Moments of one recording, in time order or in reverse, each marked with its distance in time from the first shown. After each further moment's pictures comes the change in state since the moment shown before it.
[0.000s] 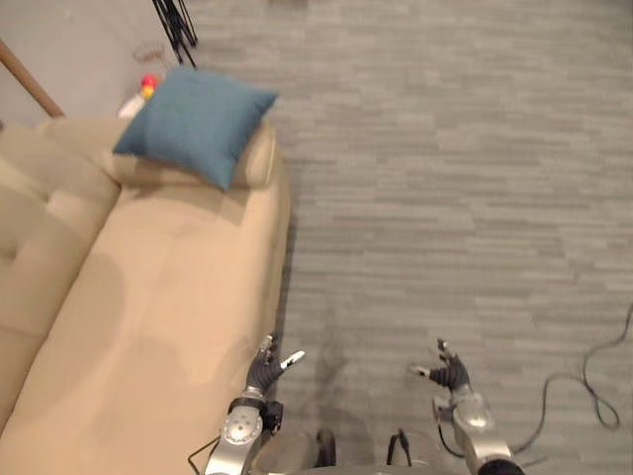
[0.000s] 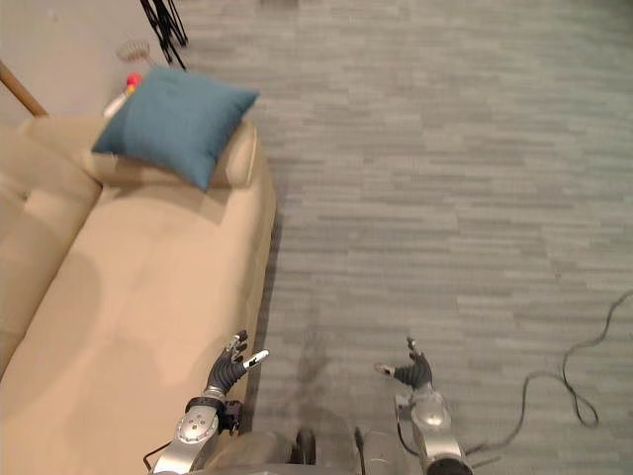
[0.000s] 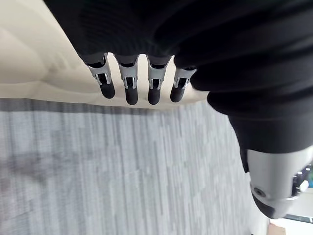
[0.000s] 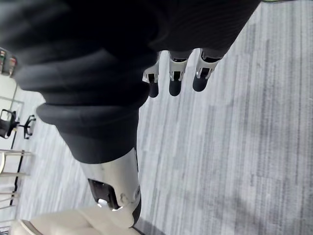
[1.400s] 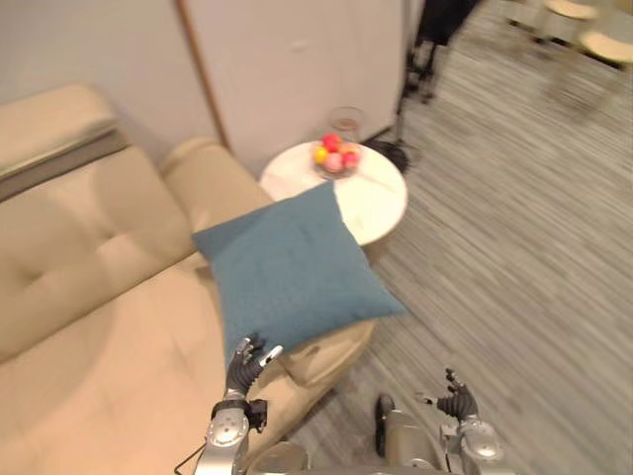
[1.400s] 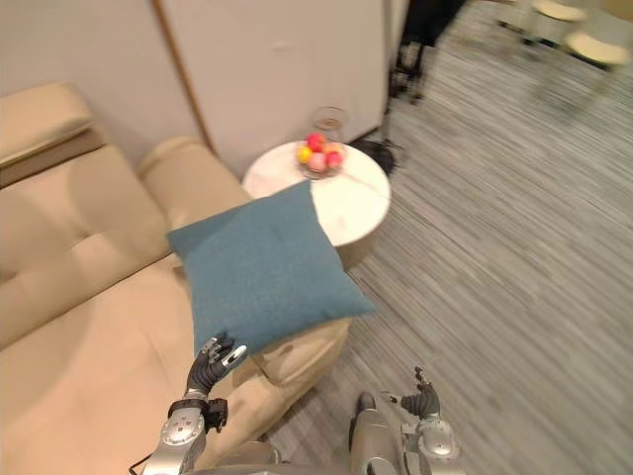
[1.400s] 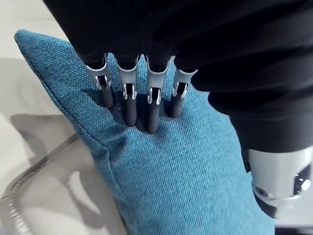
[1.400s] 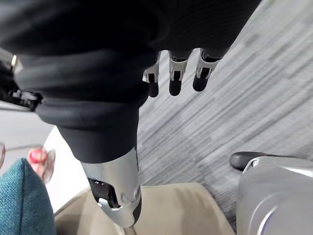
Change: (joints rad) left arm 0.026 -0.039 0.119 0.009 0.002 0.008 0.046; right arm 0.133 0.000 -0.025 -0.010 0.013 0.022 0.003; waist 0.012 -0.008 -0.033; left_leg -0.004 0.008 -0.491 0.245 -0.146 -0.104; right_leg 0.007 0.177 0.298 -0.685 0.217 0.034
